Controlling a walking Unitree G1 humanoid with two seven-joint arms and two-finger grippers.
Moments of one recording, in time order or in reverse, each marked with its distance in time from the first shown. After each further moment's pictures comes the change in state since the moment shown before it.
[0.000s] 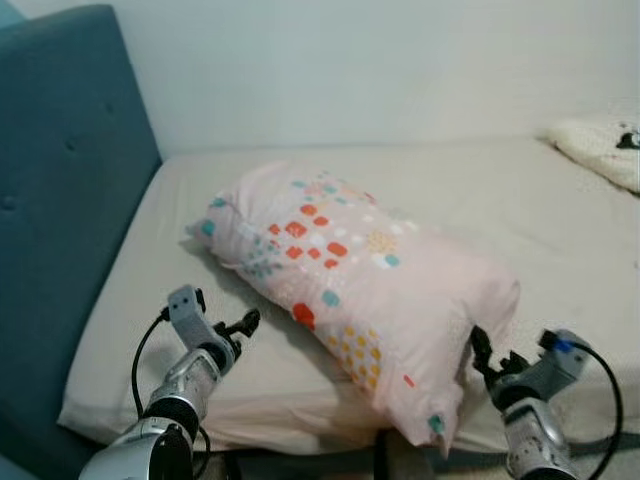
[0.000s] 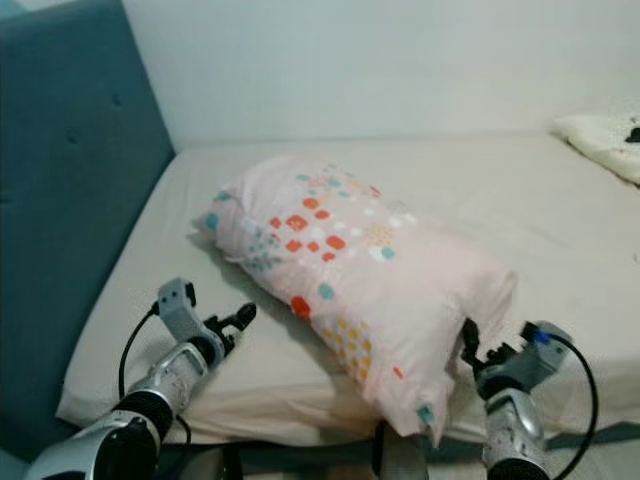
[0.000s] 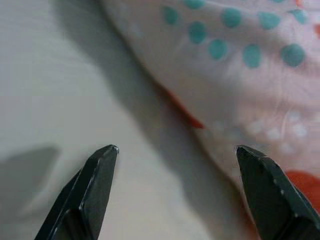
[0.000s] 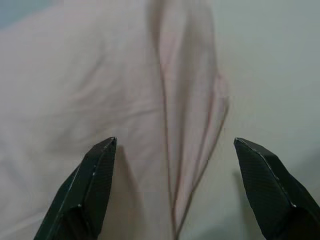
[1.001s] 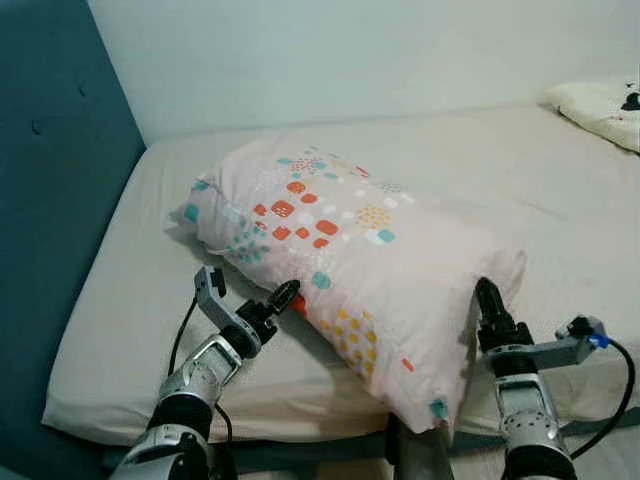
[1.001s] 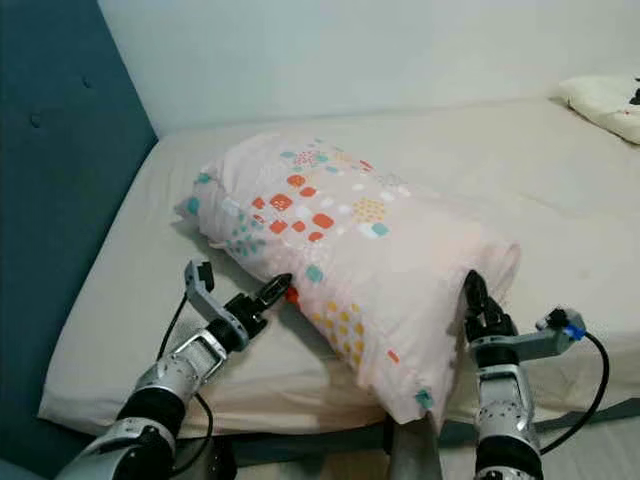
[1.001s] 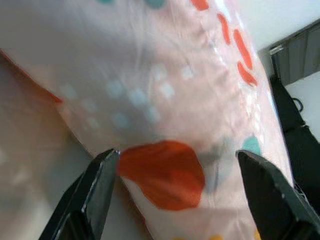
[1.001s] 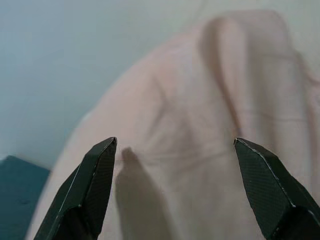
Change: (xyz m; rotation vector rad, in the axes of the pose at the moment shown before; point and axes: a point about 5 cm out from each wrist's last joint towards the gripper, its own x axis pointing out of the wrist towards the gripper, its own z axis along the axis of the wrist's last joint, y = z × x) left arm 0.001 -0.053 0.001 -0.213 0.023 -0.432; right arm 0.021 0.049 0.025 0.378 -0.160 0.284
